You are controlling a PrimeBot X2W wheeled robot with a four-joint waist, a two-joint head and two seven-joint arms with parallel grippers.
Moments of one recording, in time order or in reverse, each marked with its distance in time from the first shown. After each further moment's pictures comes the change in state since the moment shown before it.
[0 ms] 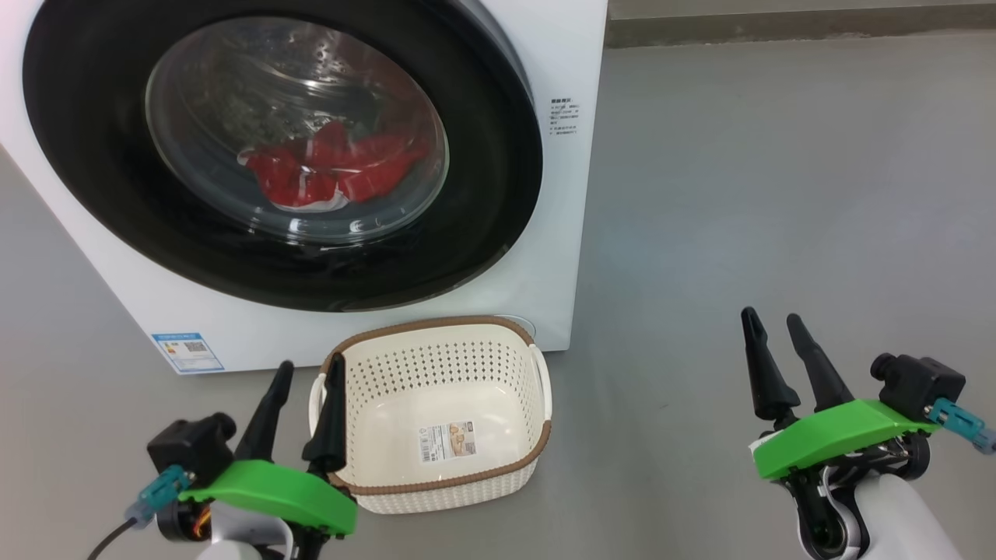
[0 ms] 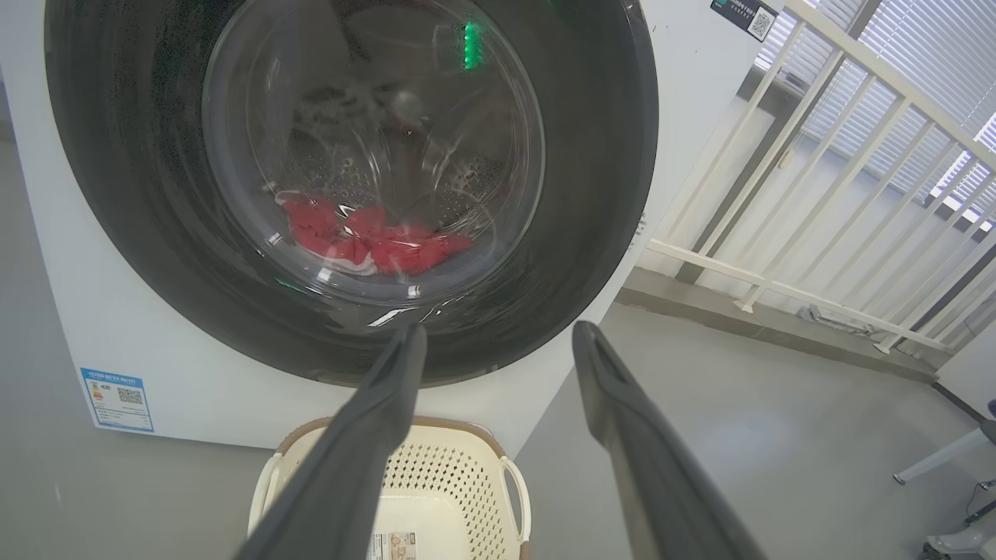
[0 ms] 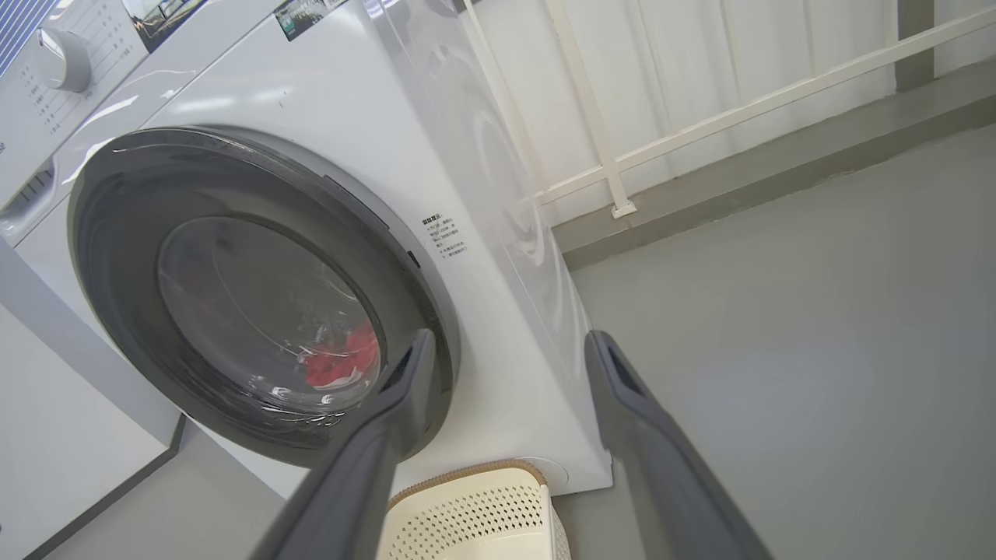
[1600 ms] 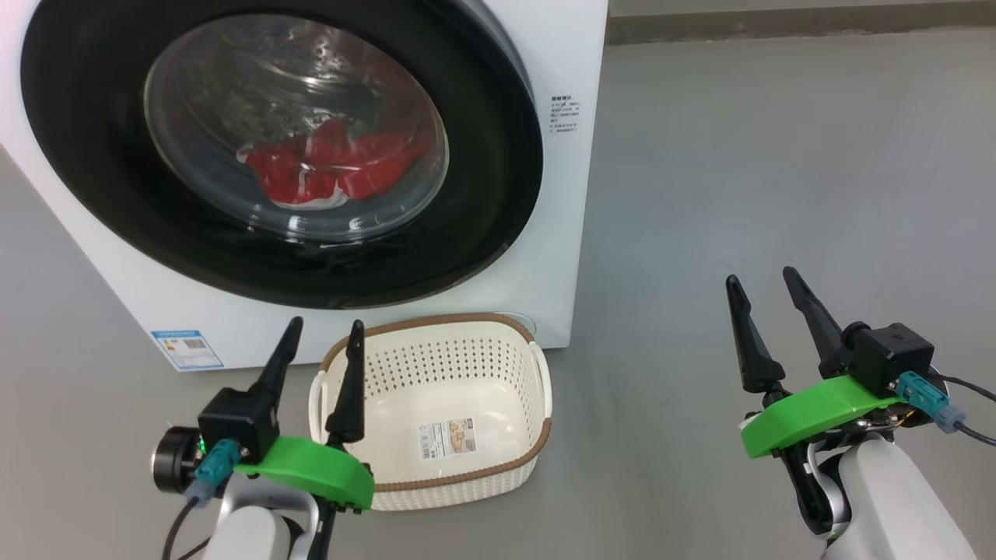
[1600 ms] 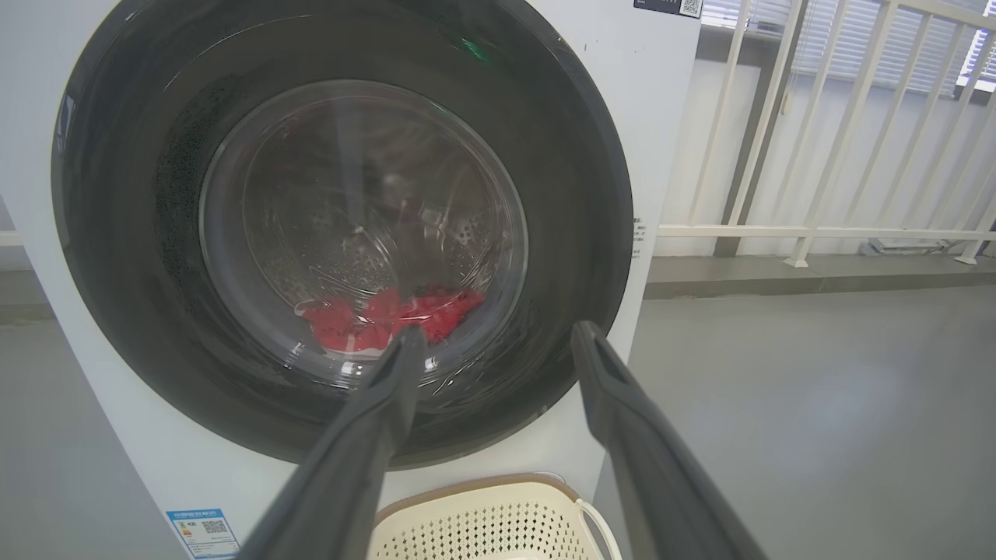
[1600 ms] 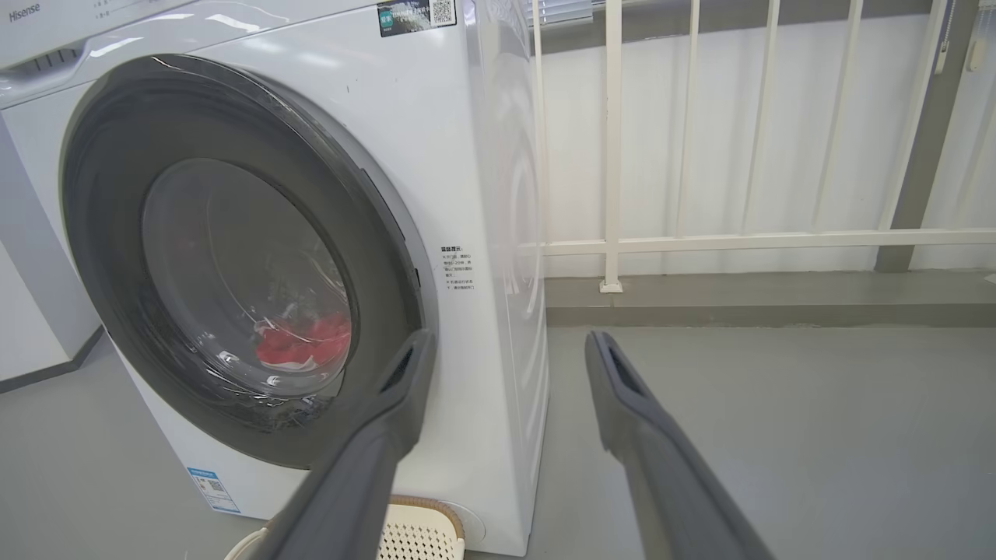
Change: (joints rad) left arm -0.088 0.000 -0.044 0.044 0.294 0.047 -0.079; right arm -0.079 -0.014 0.014 0.028 -0.340 0.001 -0.087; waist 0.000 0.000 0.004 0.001
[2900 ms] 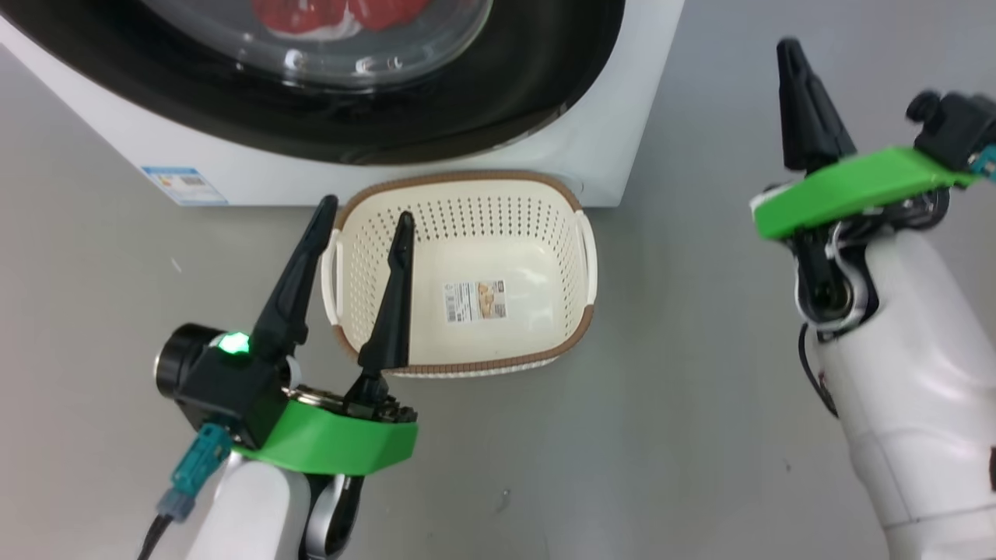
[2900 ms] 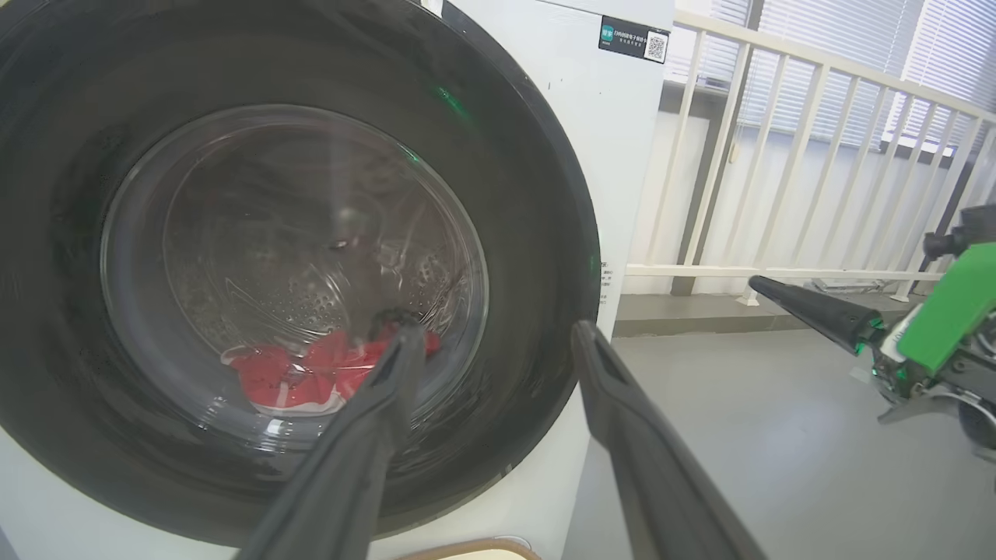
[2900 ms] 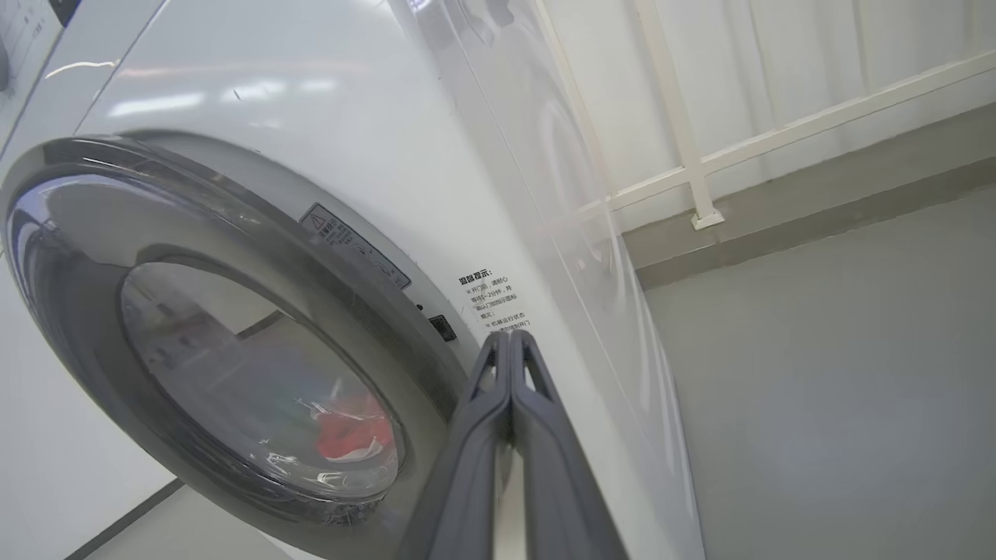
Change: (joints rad) left arm -0.062 0.002 -0.087 -0.356 -0.014 0.004 -0.005; right arm -0.451 -0.011 0.033 0.157 0.353 0.000 0.055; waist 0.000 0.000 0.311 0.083
